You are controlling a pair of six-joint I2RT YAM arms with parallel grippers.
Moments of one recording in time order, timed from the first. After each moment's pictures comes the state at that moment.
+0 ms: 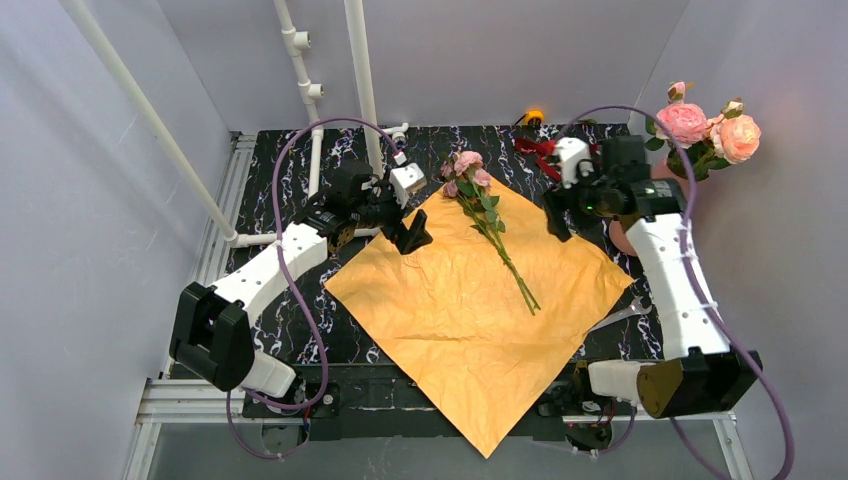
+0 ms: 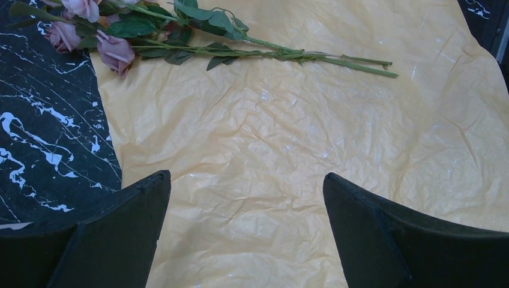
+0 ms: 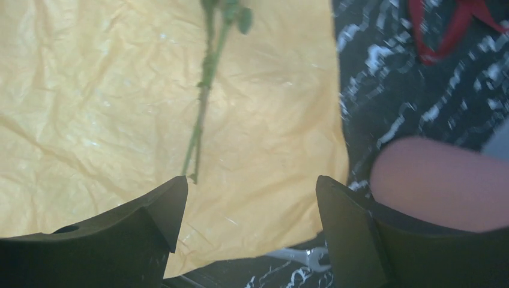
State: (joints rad) left arm -0.51 1.44 1.11 -0.23 0.56 0.23; right arm 0.09 1.23 1.40 -1.04 -0.26 -0.46
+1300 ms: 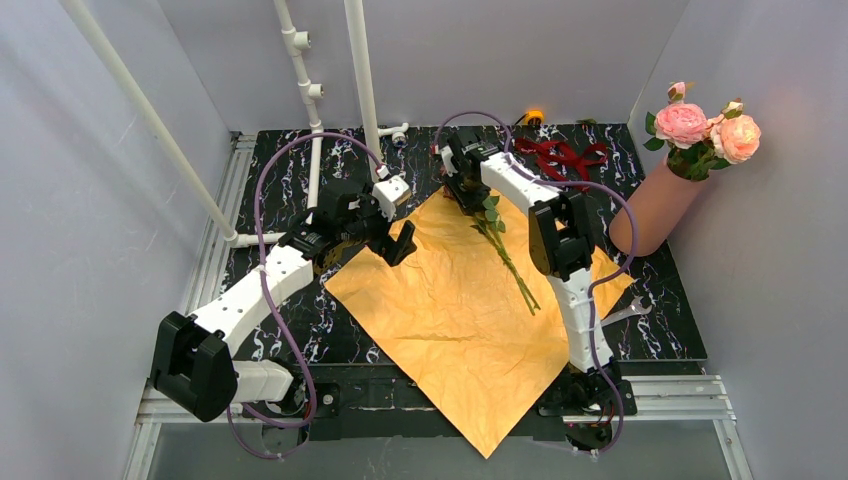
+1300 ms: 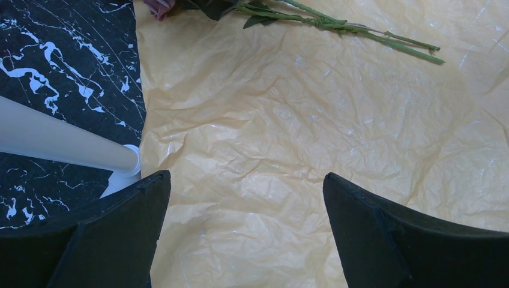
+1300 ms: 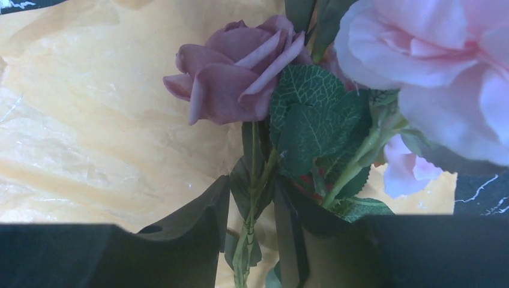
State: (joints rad) left arm -0.51 1.28 0.96 -0.24 0.38 0.18; right arm 0.50 2.35 2.05 -0.85 0.01 -0.19
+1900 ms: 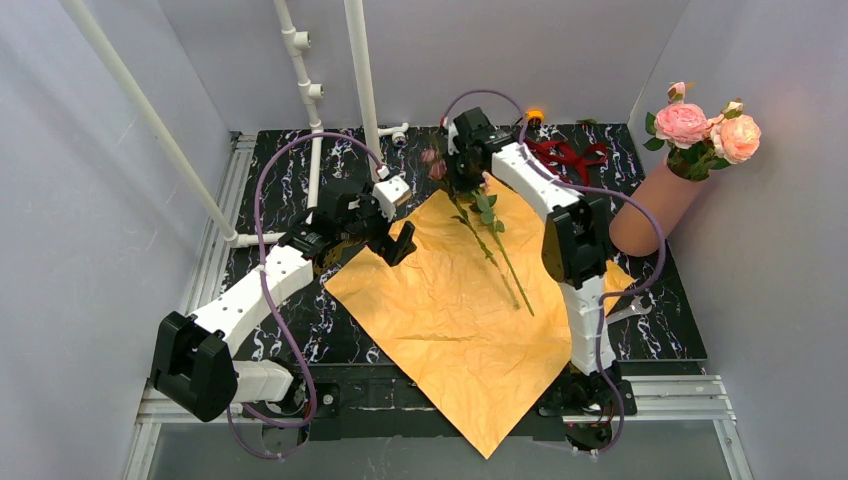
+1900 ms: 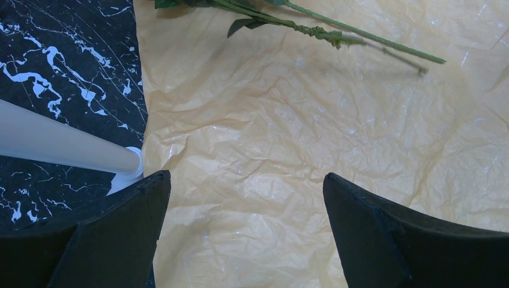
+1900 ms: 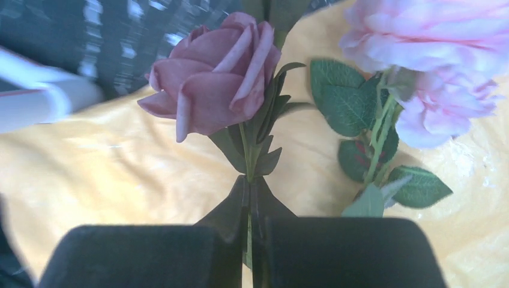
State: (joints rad) left arm -0.51 1.28 0.96 -0.24 0.38 0.20; right arm 0.50 2.26 2.05 -0.85 -0.16 0.06
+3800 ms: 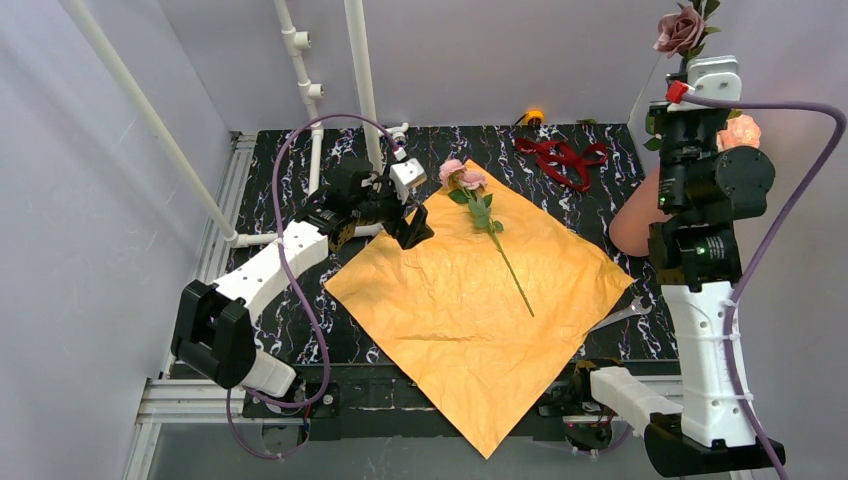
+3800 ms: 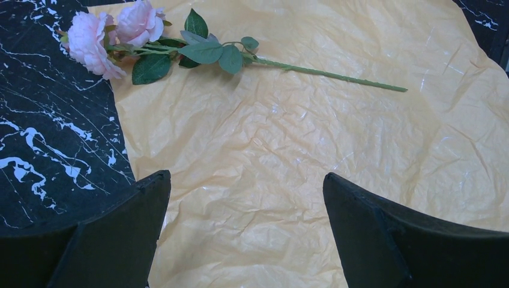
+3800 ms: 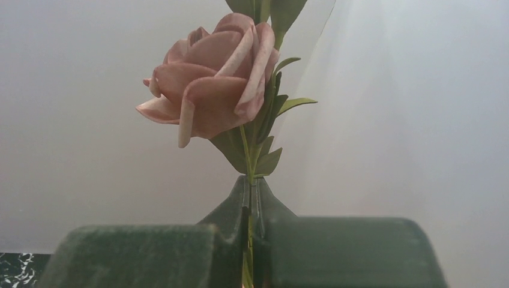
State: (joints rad) left arm -0.51 1.45 1.12 -0.20 0.55 0.23; right arm 0.15 0.98 1.47 0.04 0.18 -0.49
